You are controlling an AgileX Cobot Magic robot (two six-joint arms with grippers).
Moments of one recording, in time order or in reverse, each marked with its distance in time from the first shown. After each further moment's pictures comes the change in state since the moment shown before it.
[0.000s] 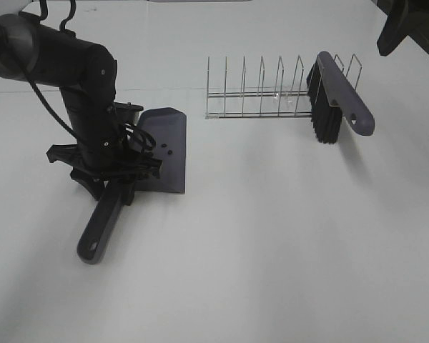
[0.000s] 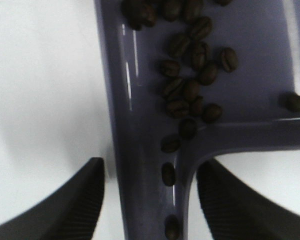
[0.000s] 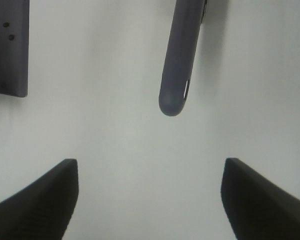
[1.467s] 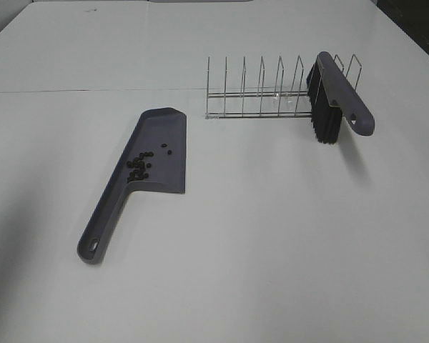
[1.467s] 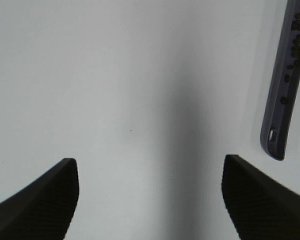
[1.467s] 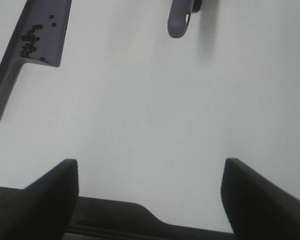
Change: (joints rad) left arm 0.514 -0.935 0.334 -0.037 0.239 0.265; right arm 0.000 -0.746 0.466 0.003 0.001 0.018
